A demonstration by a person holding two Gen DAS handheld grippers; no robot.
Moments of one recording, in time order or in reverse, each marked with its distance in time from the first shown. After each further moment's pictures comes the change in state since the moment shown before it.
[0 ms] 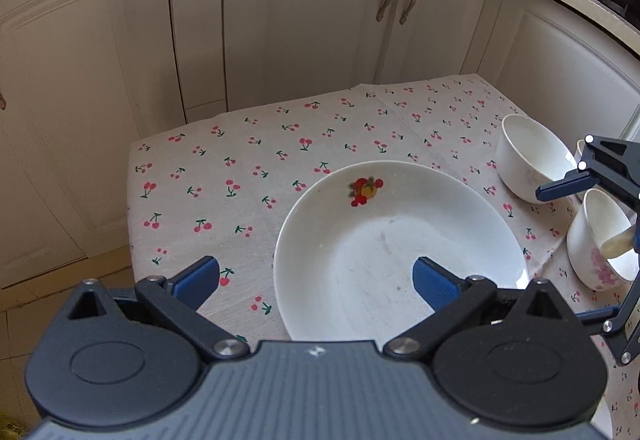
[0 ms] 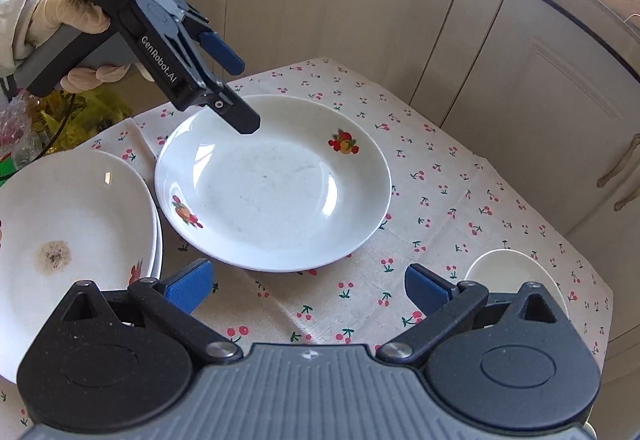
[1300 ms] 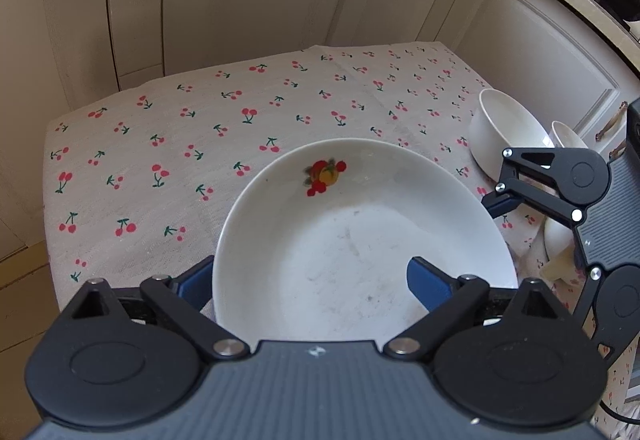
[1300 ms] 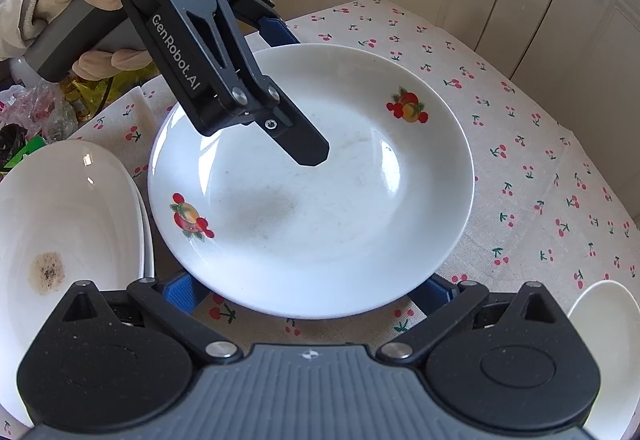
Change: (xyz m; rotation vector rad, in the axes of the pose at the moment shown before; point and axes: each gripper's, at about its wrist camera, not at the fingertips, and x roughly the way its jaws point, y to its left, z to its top) left arm 0.046 0.000 0.014 0.017 0.119 -0.191; right arm 0.064 -0.006 0.026 0.011 0.174 0.179
